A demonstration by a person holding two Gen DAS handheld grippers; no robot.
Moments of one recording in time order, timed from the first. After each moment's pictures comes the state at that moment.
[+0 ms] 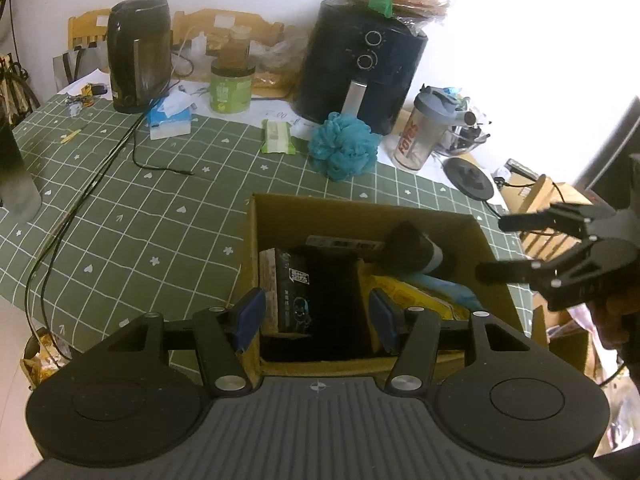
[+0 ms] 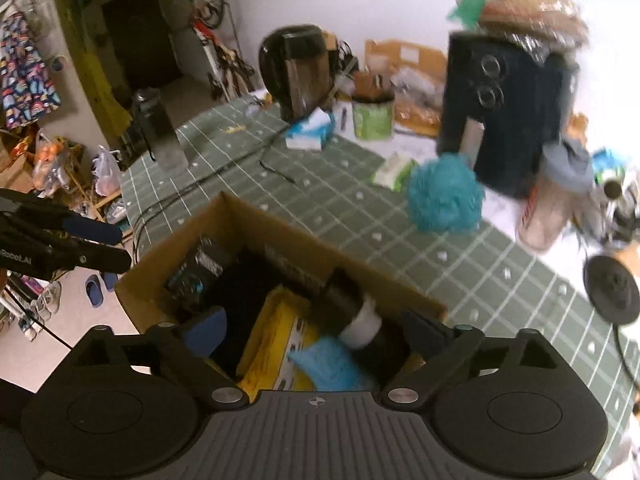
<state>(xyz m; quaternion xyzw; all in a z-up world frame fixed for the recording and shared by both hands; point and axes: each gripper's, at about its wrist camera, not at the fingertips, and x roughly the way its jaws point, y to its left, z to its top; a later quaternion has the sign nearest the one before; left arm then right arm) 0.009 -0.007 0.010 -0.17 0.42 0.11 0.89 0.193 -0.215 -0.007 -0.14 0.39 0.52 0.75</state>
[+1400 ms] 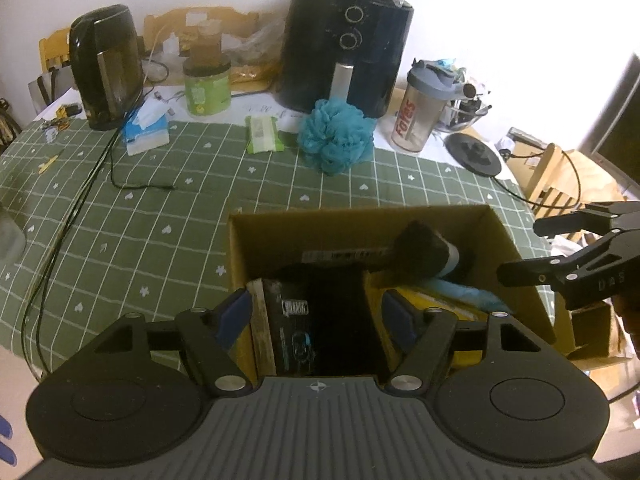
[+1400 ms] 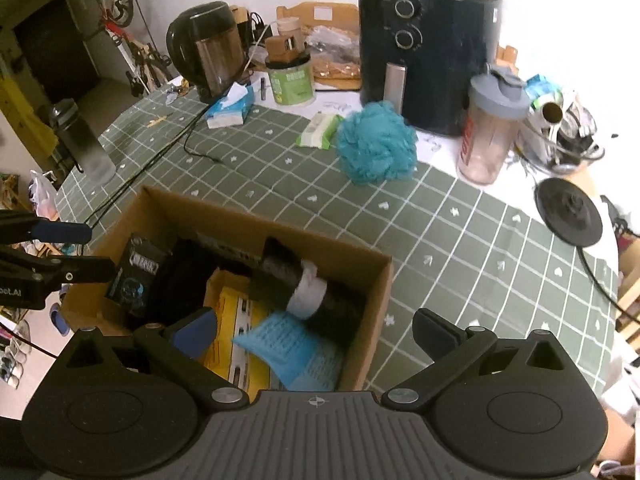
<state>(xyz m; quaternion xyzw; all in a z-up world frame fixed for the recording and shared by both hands) 0.056 -0.003 -0.005 -0.12 0.44 0.09 0.88 0.213 -0.214 -0.019 -0.12 0.46 0.41 0.78</state>
